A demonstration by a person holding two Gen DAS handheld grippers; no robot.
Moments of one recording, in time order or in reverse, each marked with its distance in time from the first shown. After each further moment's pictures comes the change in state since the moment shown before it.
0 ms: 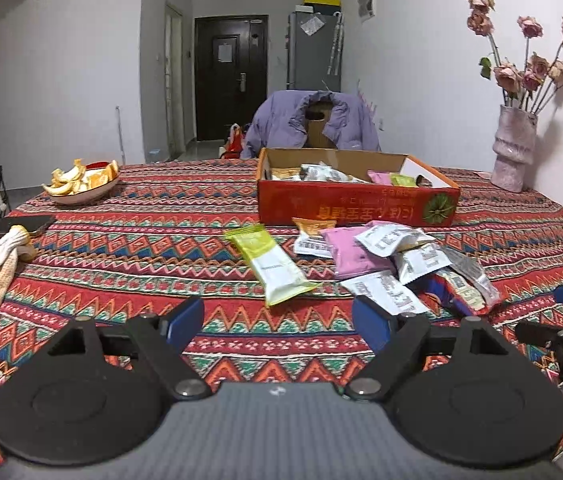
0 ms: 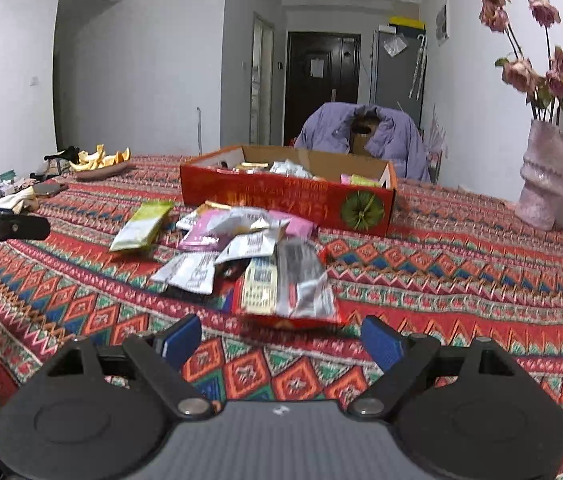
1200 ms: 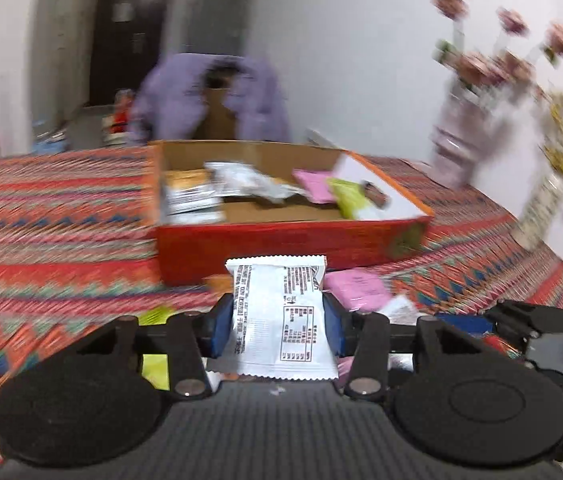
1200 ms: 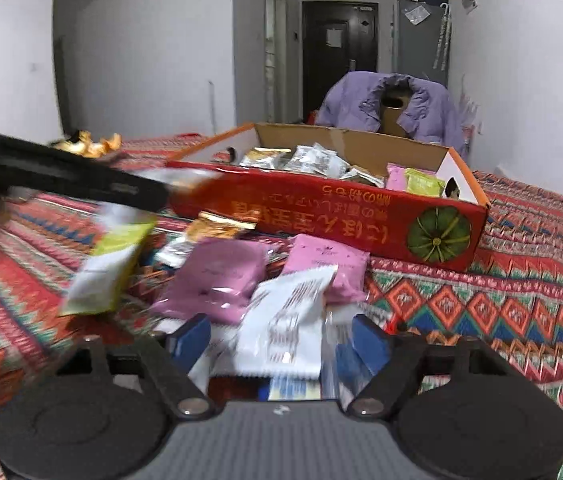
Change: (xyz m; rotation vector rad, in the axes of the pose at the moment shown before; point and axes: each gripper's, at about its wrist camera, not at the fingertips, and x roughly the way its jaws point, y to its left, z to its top) left arm 0.165 0.035 0.089 0.002 0.127 -0.335; right arm 0.158 0.023 0.076 -0.048 0.099 0.011
